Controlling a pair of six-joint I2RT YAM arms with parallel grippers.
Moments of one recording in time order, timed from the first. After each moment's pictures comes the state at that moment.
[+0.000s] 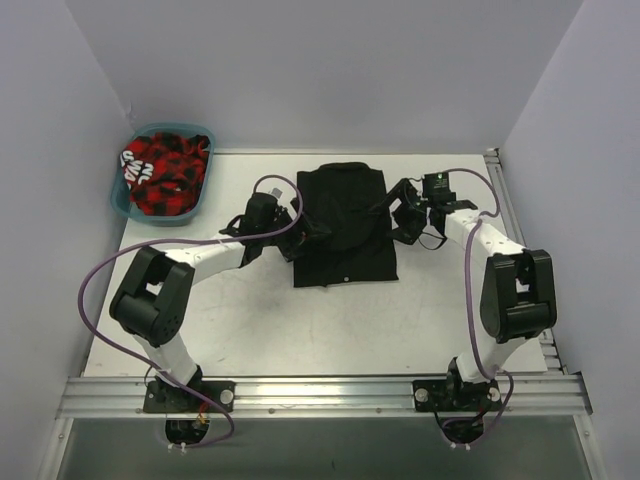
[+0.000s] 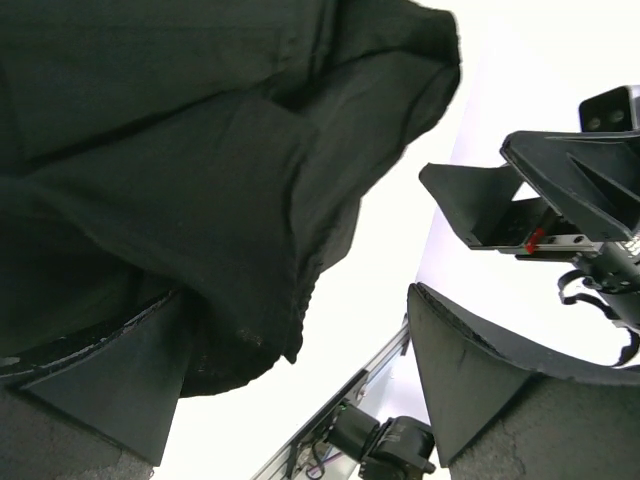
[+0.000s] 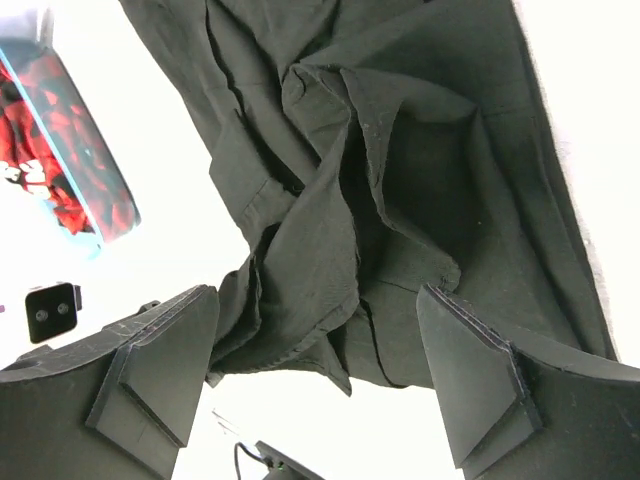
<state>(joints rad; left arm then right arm) -0.49 1.73 1.00 0.13 0.37 -1.16 0.15 1.68 1.12 -0.29 -0.36 0.92</state>
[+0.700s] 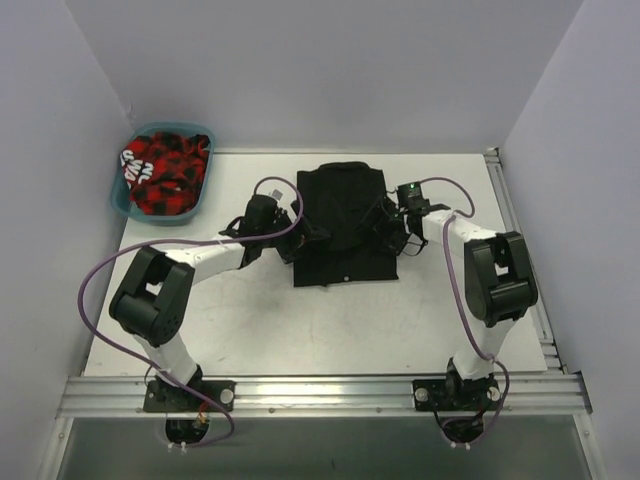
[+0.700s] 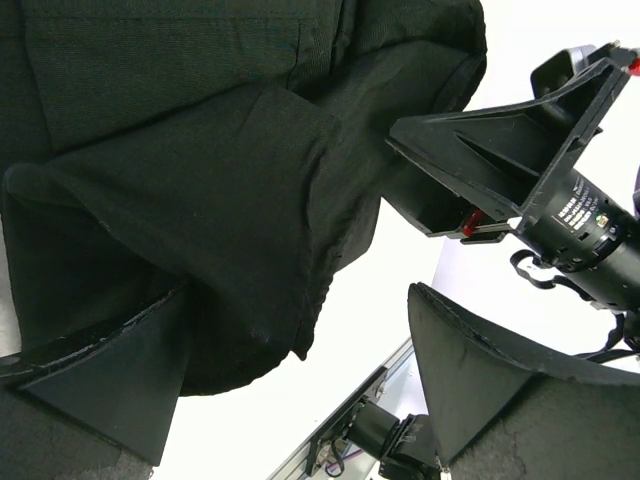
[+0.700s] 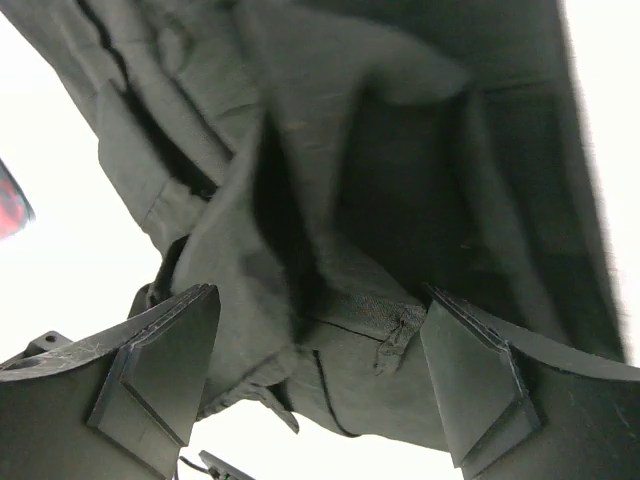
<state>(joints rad) -0.49 1.72 0.98 0.12 0.36 -1.12 0.26 1.82 1.11 -0.27 -0.27 0.89</state>
